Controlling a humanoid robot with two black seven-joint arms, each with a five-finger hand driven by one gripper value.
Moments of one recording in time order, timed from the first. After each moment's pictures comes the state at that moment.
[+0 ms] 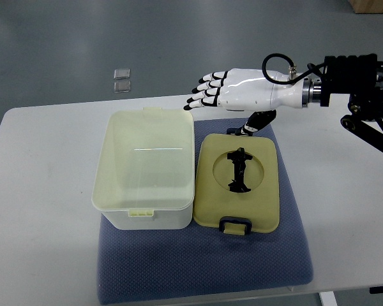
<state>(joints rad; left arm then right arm) 0.00 0.00 -0.09 -0.09 0.02 -0.23 -0.11 0.97 -0.52 0.68 1.28 -2.10 0.17 0.61</state>
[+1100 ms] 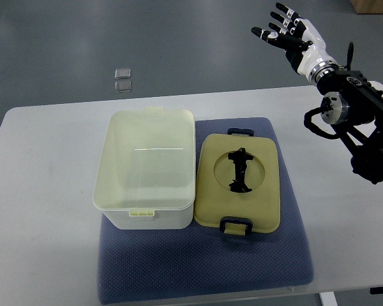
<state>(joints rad) 0.00 0.00 -0.09 -0.09 0.02 -0.23 -0.11 0.82 -0.23 0.96 0.92 -0.55 -0.15 0.09</state>
